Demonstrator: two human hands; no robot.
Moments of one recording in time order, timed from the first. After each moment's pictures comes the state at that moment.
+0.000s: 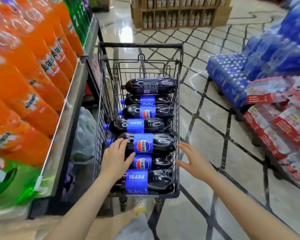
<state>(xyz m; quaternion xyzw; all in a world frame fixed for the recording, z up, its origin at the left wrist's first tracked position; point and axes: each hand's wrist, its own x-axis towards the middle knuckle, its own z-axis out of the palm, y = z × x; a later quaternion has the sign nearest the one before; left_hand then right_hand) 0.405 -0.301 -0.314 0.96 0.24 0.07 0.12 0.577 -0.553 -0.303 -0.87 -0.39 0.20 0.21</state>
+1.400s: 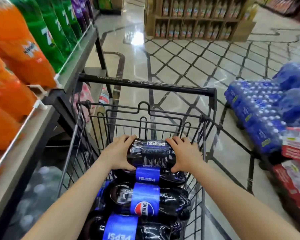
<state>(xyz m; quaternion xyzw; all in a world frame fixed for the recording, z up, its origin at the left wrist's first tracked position) 0.784 -0.022 -0.361 0.97 0.16 -0.08 0.16 0.950 -0.243 -0.331 -0.87 -0.47 0.12 -0.09</state>
